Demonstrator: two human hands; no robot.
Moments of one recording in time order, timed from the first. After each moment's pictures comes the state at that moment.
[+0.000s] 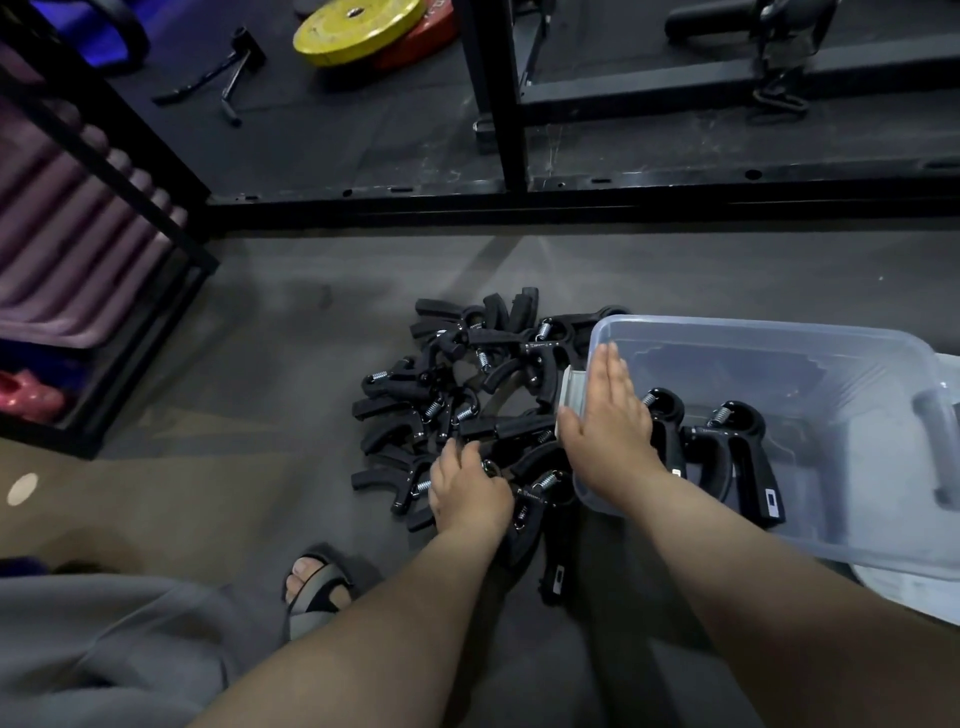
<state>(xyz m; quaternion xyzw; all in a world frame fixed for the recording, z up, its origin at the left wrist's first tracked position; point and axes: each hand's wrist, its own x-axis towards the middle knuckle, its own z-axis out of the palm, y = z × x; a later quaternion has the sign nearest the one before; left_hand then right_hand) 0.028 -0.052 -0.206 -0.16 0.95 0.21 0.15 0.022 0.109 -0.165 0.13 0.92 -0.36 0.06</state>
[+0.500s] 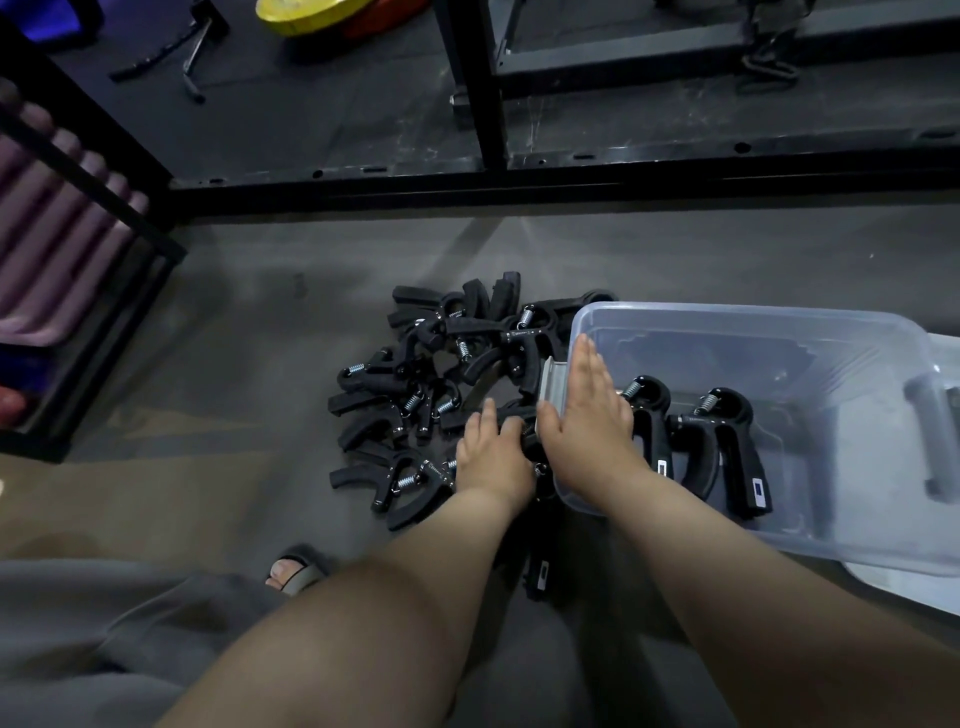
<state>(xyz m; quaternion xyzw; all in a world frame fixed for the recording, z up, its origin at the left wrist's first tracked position) -0.001 -0.012 -0.220 0.03 0.96 0.11 0.23 0.019 0.107 -0.167 0.14 0.91 -0.37 0.06</state>
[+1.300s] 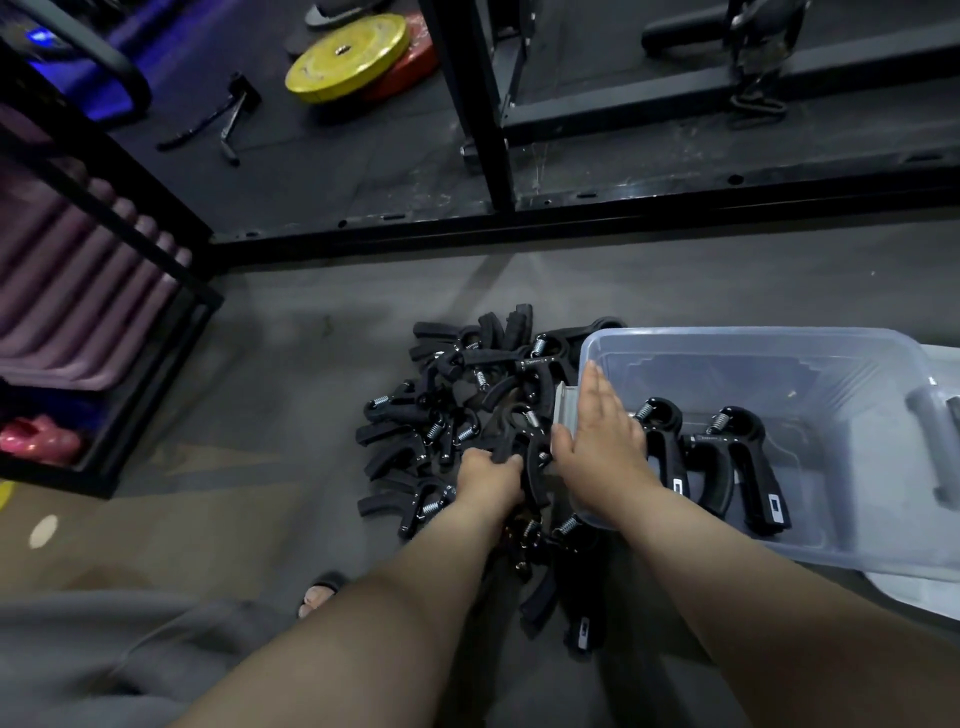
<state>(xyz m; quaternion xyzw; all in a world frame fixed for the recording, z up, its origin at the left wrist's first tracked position) -0.003 -0.026 -0.179 -0.27 0.84 0.43 0.21 0.020 0.108 -0.163 0.14 0.92 -0.37 0.07</state>
